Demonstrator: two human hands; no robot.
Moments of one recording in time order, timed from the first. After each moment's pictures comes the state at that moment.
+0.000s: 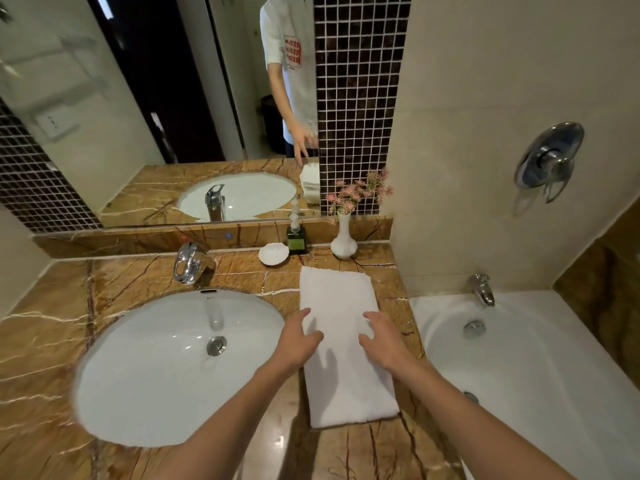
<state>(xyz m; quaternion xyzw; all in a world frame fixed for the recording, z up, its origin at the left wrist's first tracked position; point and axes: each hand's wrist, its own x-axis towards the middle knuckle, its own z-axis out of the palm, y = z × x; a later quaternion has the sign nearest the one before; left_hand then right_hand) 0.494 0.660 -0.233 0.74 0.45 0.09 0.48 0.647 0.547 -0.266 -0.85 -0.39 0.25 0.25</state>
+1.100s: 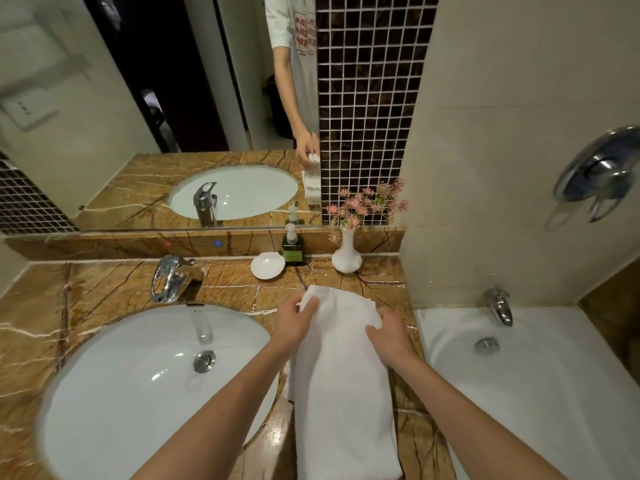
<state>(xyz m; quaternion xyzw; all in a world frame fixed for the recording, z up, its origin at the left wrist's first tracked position) 0.575 0.736 -0.225 0.67 0.49 0.19 0.53 0.723 0.622 -0.282 -0.86 -0.22 0.31 0.35</state>
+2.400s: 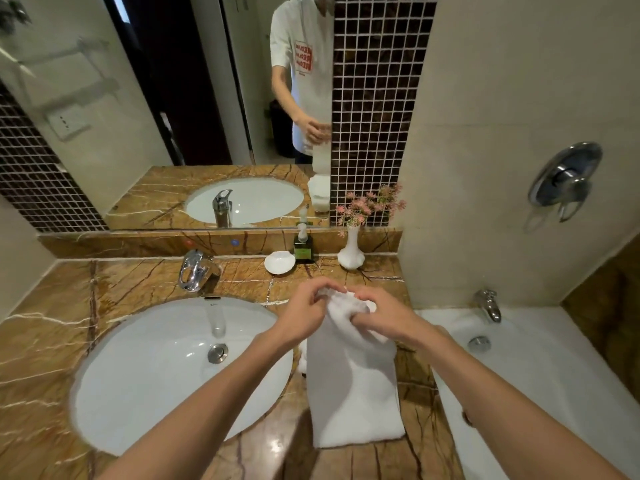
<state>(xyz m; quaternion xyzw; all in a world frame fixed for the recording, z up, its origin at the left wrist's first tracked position) 0.518 0.695 -0.156 0.81 0.24 0.24 0.48 0.672 0.590 -0.169 -0.74 -0.49 0.35 0.31</state>
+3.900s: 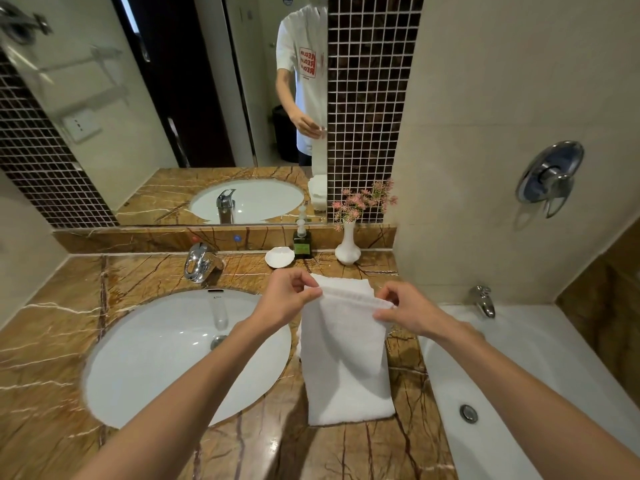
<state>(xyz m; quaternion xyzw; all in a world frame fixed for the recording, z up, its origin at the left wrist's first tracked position) 0.489 0.682 -0.136 0.78 0.33 0.23 0.48 0.687 0.531 -0.157 -0.78 -0.45 0.30 0.31</state>
